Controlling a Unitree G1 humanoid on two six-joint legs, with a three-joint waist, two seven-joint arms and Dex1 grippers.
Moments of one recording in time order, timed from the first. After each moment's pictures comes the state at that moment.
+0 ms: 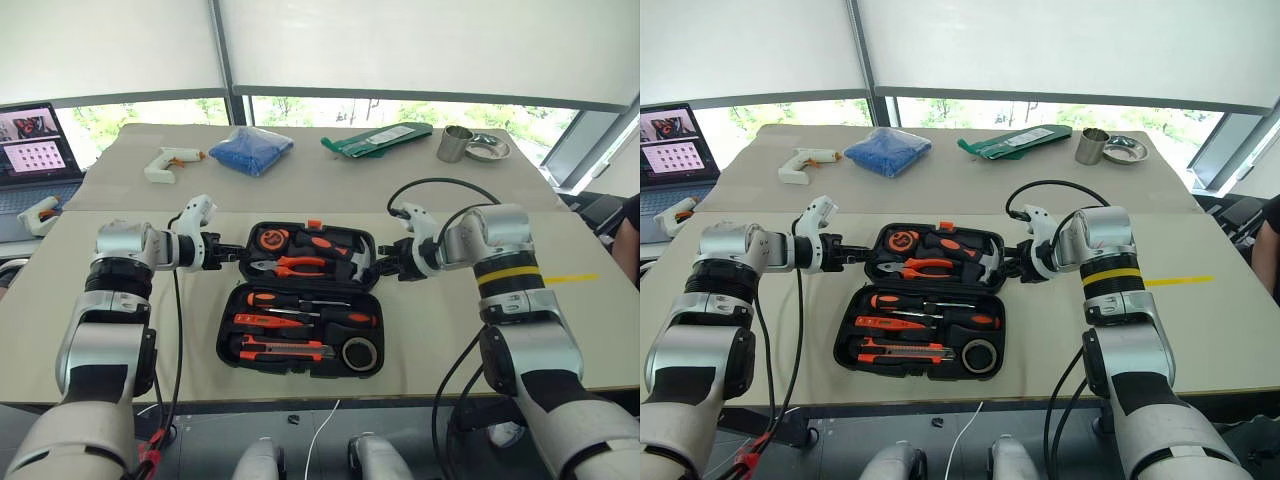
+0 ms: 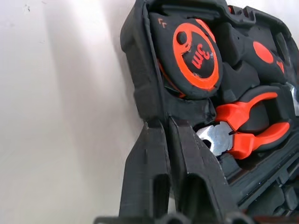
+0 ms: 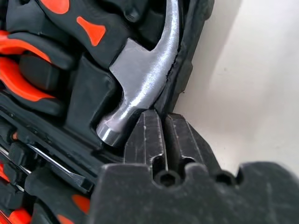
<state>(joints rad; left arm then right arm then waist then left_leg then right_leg) -1.04 0.60 0.02 0.86 -0.31 1.00 -0.88 -1.09 -0.37 -0.03 0.59 0.26 1.42 0.57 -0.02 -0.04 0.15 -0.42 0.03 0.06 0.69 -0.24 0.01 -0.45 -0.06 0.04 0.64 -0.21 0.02</state>
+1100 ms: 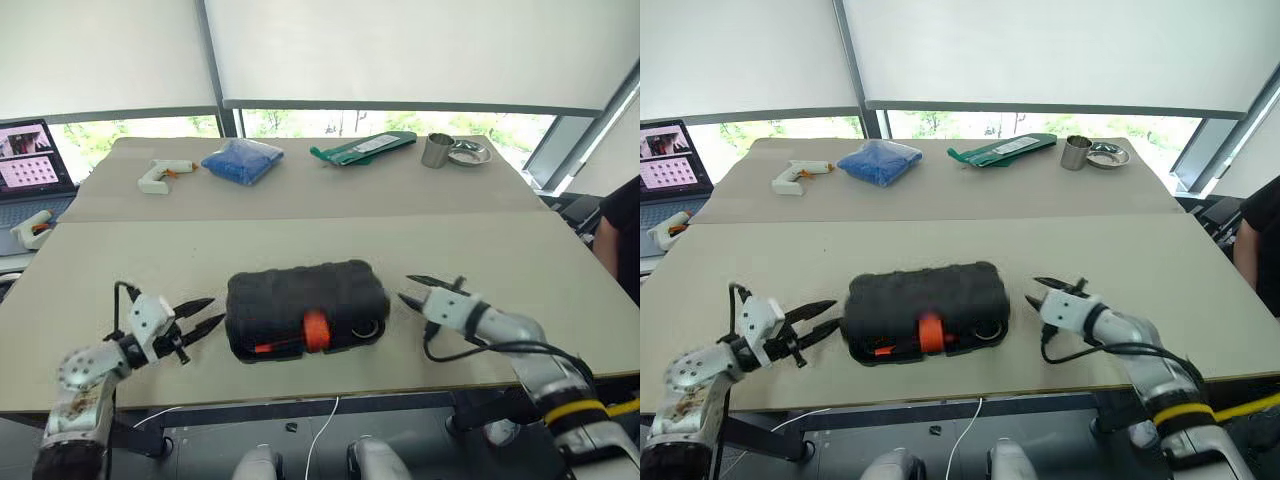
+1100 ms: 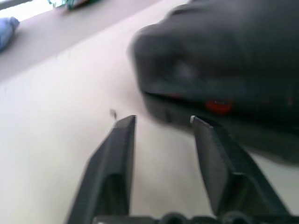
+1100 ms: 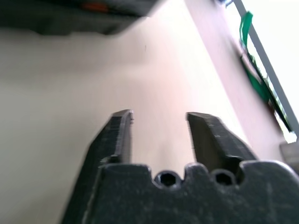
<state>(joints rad) -0.05 0.63 0.26 0.21 -0.36 -0.12 -1.01 -0.29 -0.68 0.14 0.30 -0.17 -0.42 0.52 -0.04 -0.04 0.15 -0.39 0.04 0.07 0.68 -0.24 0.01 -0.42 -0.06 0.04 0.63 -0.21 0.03</state>
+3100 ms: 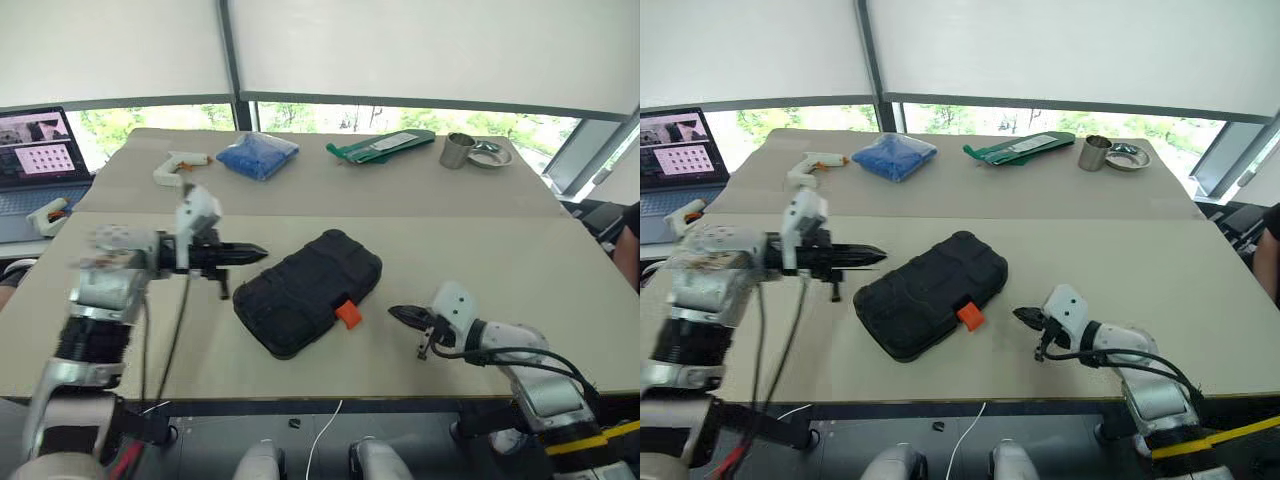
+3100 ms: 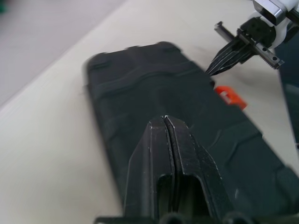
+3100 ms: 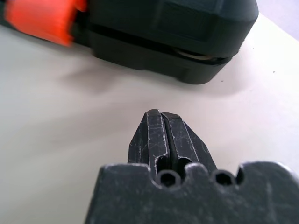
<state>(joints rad) -0.68 0.64 -0.14 0.12 -0.36 0.57 -1.25 -0.11 -0.60 0.07 -0.15 0.18 0.15 0.81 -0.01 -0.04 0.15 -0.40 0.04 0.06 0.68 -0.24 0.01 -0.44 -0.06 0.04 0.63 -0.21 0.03</state>
